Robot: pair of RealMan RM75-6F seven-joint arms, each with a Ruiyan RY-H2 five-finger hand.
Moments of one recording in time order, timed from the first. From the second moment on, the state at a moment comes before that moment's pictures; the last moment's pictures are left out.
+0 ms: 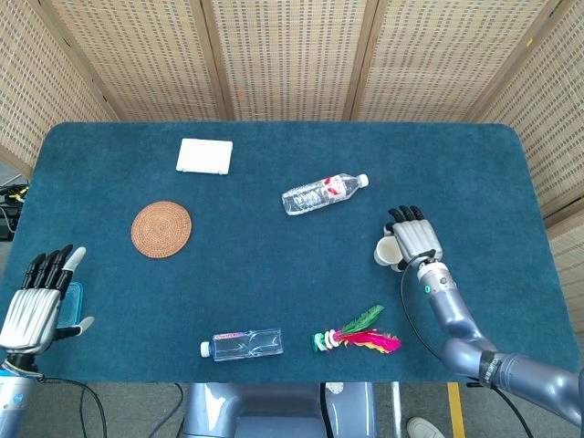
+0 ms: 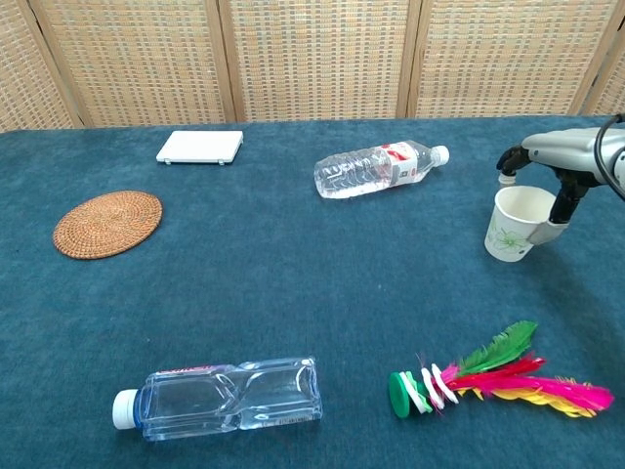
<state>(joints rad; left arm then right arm) -0.12 -1.16 -0.04 -1.74 1.49 1.44 0.21 0.75 -1.45 0.19 -1.36 -0.86 0.85 -0.49</state>
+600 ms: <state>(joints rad) -0.12 -1.15 -0.04 -1.74 1.49 1.45 0.19 0.79 -1.40 0.21 -1.53 -0.86 0.93 -0.55</state>
